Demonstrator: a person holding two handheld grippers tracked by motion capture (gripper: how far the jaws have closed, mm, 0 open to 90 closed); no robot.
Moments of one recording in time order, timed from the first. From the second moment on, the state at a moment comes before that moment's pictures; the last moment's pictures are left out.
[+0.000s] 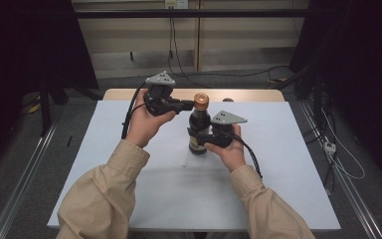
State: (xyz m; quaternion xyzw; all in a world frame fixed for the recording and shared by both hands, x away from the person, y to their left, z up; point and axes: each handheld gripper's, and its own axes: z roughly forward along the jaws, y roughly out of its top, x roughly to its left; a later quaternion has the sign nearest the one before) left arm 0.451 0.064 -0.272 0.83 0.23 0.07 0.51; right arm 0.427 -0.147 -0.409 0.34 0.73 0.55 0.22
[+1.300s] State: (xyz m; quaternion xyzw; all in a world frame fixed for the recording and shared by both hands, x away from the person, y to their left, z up) left arm 0.459 0.055 -0.257 0.83 0.22 0.07 0.51; right arm 0.429 -0.149 -0.410 0.35 0.72 0.56 0.21
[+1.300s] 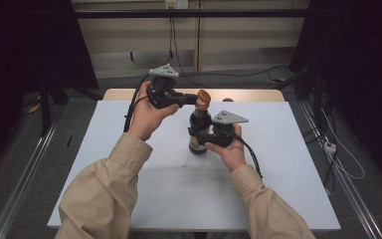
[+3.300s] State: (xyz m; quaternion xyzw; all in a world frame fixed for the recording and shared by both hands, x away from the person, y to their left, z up) left arm 0.455 0.047 -0.245 0.81 0.22 0.06 0.54; right arm 0.427 -0.146 -0.412 0.35 0.72 0.56 0.22
